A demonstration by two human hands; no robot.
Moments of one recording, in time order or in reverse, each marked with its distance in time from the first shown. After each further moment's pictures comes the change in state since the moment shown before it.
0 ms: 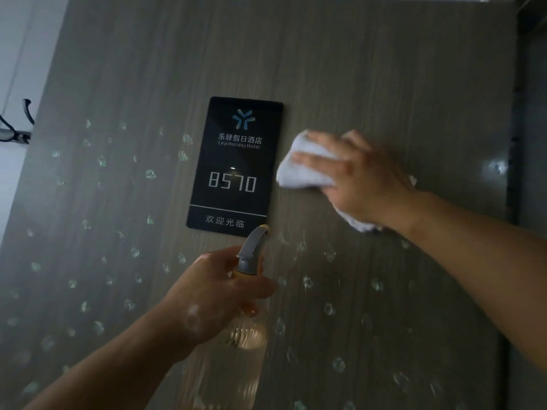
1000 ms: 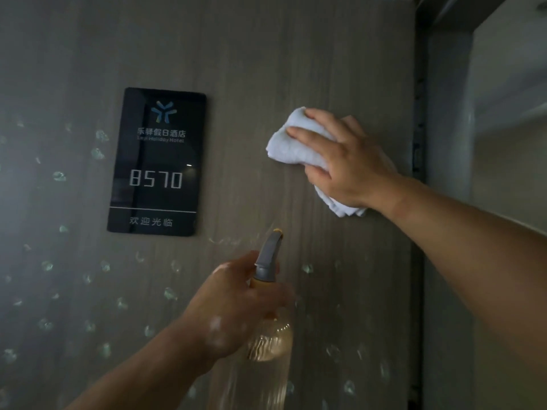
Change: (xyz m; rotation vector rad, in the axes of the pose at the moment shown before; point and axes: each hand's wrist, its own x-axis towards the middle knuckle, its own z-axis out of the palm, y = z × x) left_hand 0.002 0.026 0.093 -0.054 -0.159 0.015; right_hand -0.059 0.062 -0.030 -0.019 0.024 0.208
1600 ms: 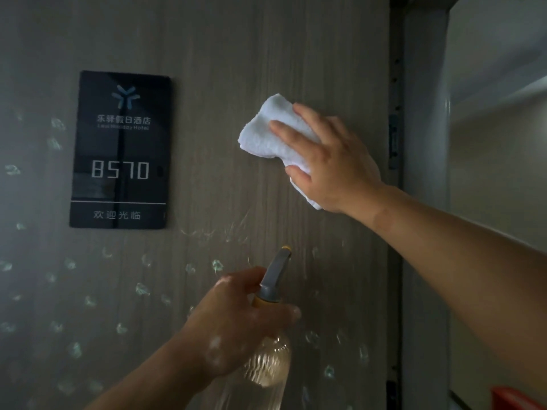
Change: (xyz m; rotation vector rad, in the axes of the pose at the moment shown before) left_hand -0.003 -0.009 0.034 0.110 -0.078 -0.017; right_hand -0.032 -0.005 0.004 -0.091 -0.001 0.093
